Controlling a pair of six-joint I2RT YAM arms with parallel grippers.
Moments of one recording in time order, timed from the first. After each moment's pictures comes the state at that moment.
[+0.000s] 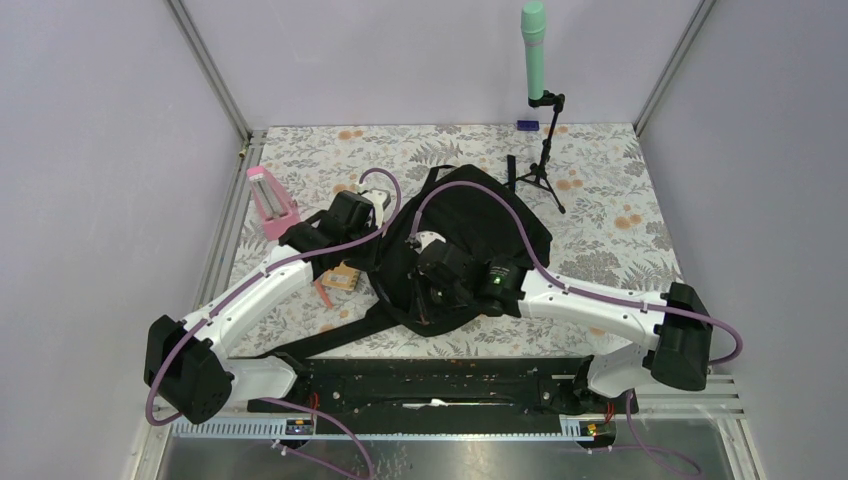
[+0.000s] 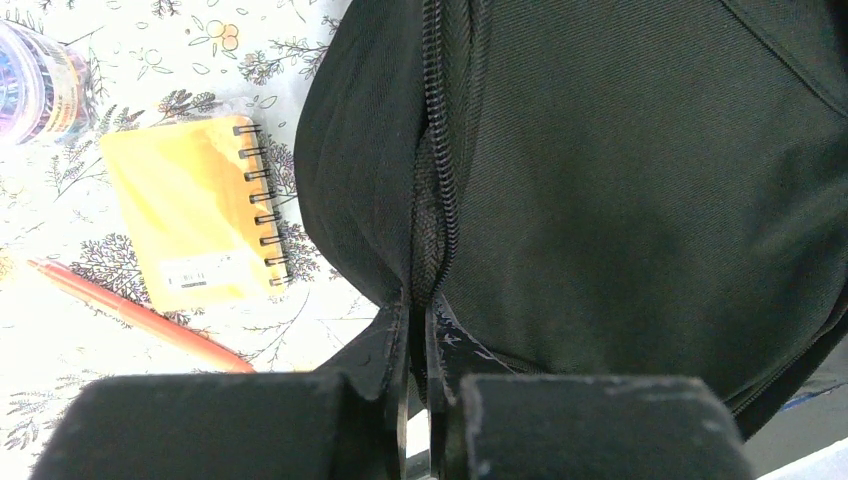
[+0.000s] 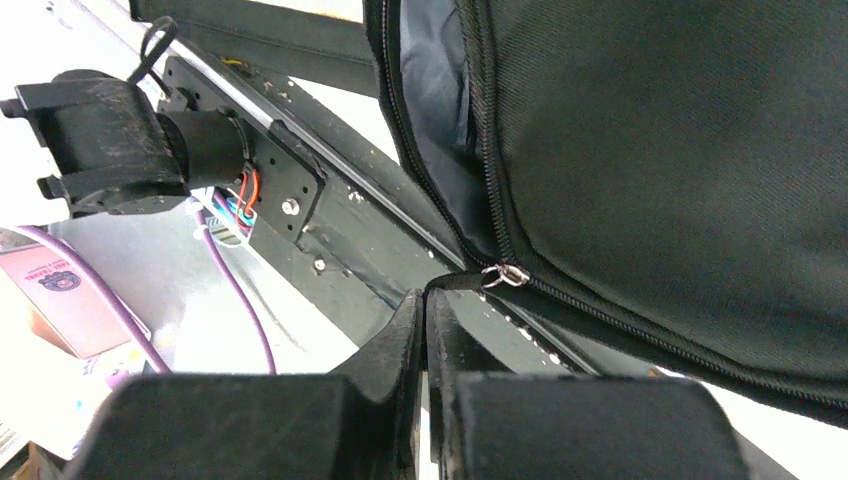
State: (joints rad) left arm -0.57 1.24 1.01 -0.69 0.01 -0.26; right arm 1.16 1.42 1.14 -0.56 -0.03 0.74
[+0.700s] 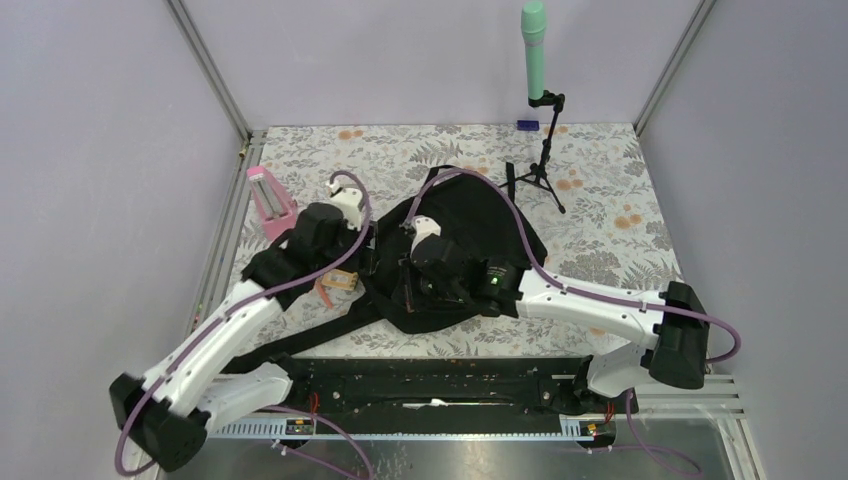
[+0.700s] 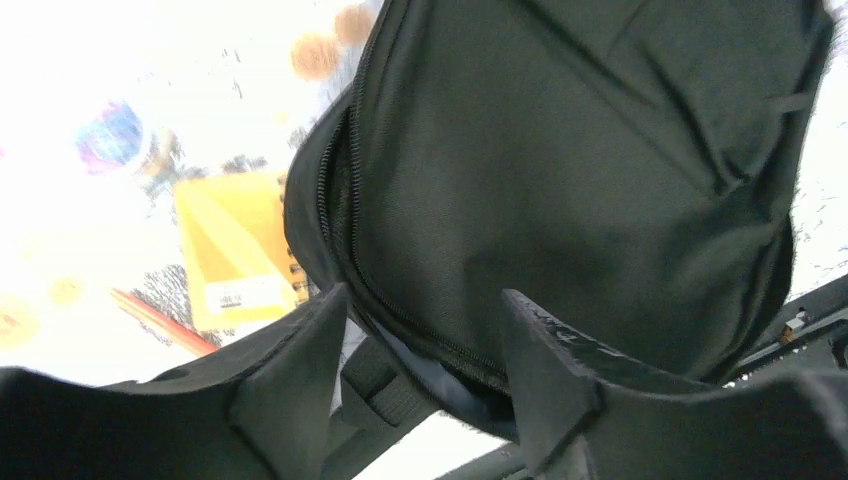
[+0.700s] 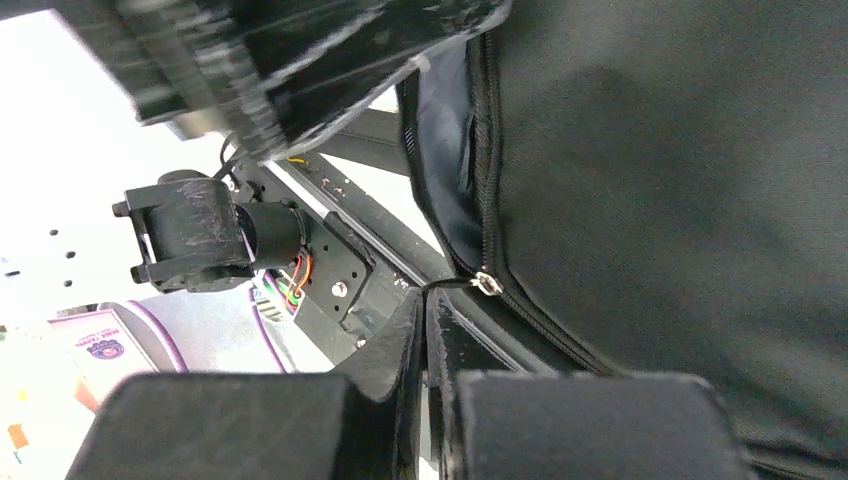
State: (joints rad) left arm -0.58 1.04 0.95 -0.63 -0.04 -0.26; right arm 1.18 1.45 1.19 -0.40 0.08 0.76
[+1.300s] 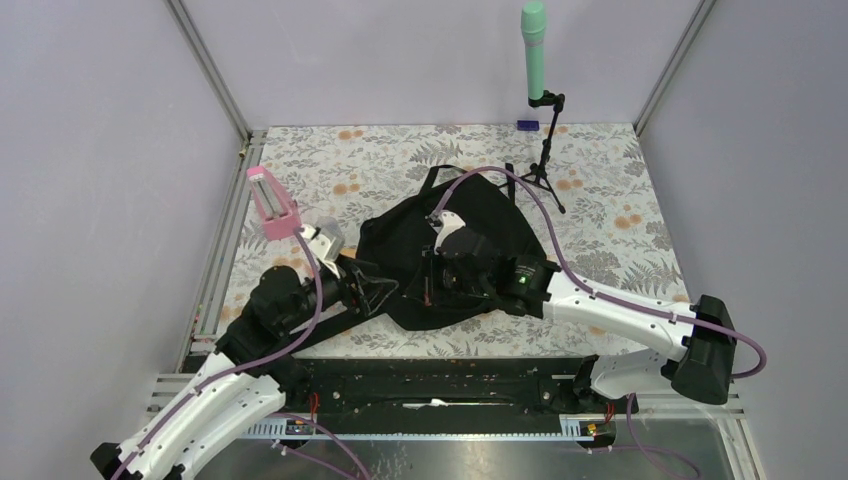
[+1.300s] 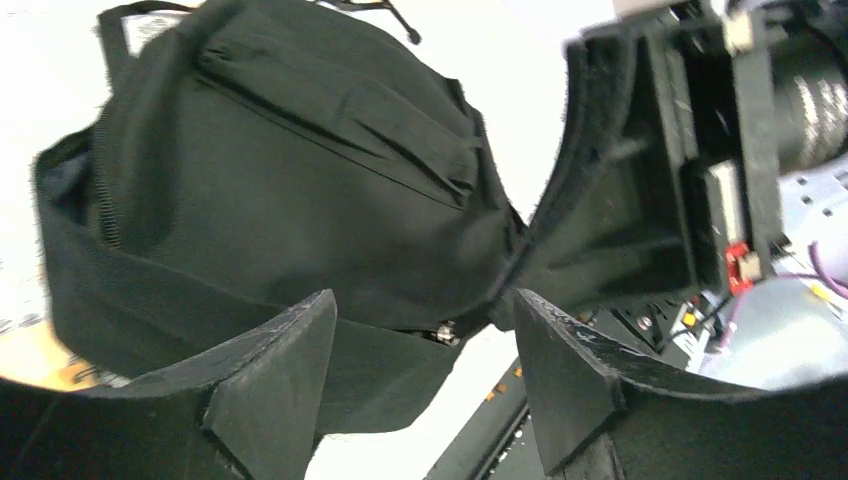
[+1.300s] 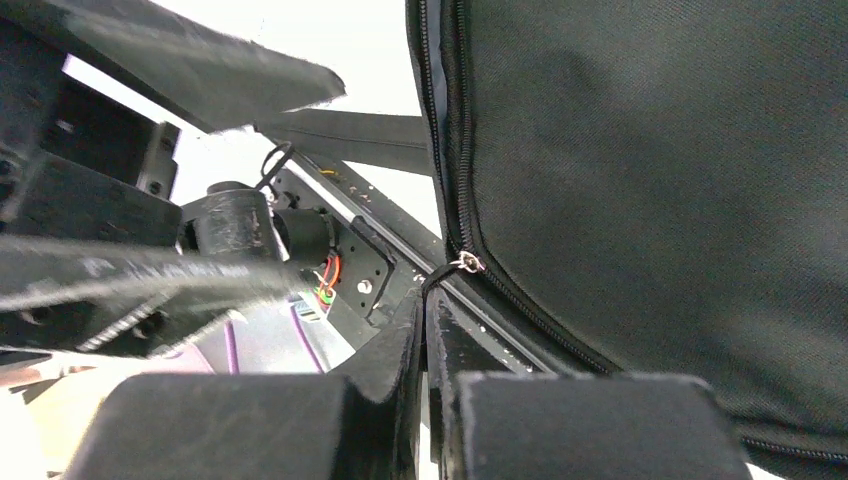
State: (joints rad) left arm -0.64 0.47 0.54 -0.21 0.21 -0.34; right arm 1.12 1.31 1.08 -0.37 0.04 0.81
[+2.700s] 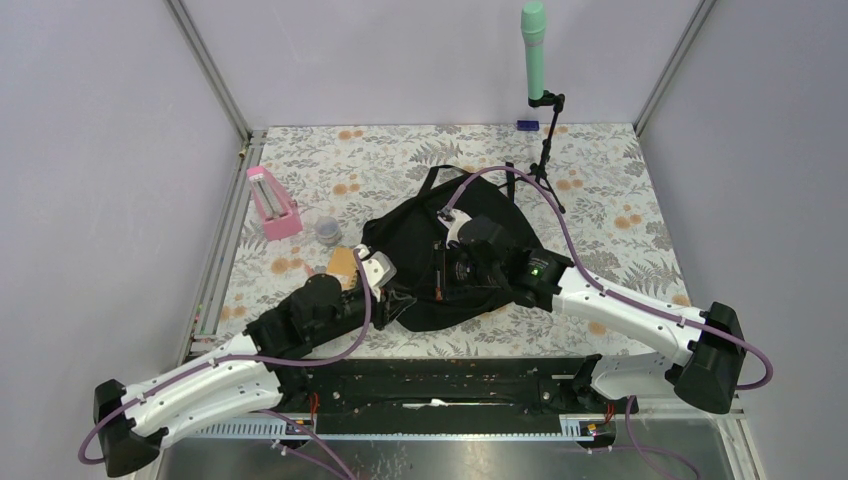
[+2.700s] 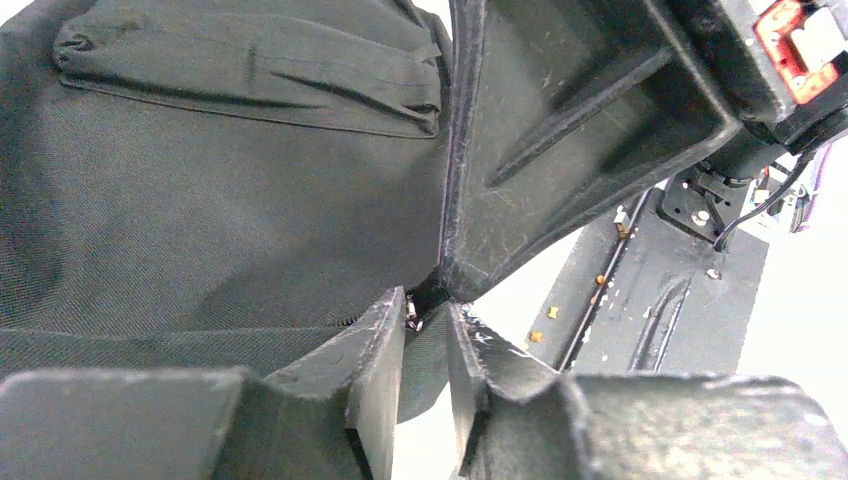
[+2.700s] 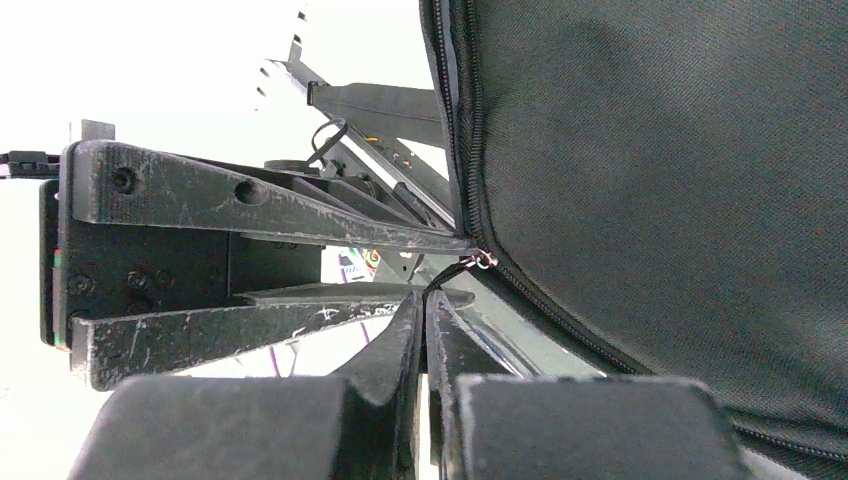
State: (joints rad) left arm -0.97 0.63 0.49 -0.09 0.06 -0.12; right arm 0.99 1.26 1.03 -0.36 -0.20 0.87
